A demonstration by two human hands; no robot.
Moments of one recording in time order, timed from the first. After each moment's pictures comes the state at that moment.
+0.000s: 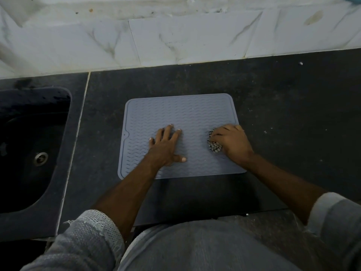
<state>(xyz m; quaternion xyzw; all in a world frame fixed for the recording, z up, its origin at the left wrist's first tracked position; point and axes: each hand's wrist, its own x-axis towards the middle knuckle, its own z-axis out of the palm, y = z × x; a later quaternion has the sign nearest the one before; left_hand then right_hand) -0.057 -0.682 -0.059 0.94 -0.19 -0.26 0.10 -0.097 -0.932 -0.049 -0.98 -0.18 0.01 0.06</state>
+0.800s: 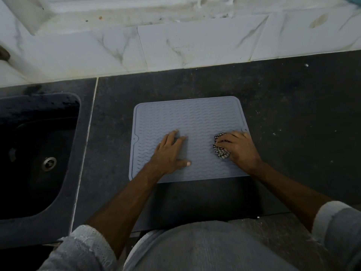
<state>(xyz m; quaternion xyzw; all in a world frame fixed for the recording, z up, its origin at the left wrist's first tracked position) -0.062 -0.653 -0.066 0.94 -0.23 -0.21 0.16 -0.107 -0.924 -0.065 -0.97 -0.19 -0.08 0.11</state>
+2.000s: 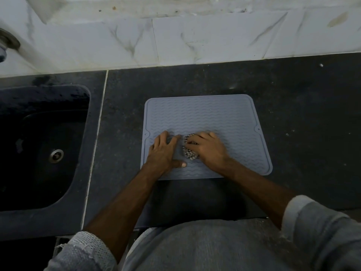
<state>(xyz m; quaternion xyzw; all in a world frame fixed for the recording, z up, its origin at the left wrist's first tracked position) -0.063 -0.608 -0.077 0.96 -0.16 -0.19 0.15 -0.083 -0.801 -0.057 -0.96 -0.27 0.00 0.06</state>
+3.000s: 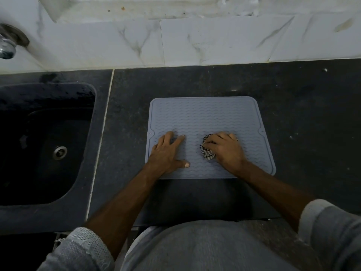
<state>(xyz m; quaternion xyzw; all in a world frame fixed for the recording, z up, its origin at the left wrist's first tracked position) -0.065 -0.599 -0.068 0.95 -0.18 -0.21 0.17 -0.092 -0.831 -0.057 -0.97 -0.22 -0.05 0.06</state>
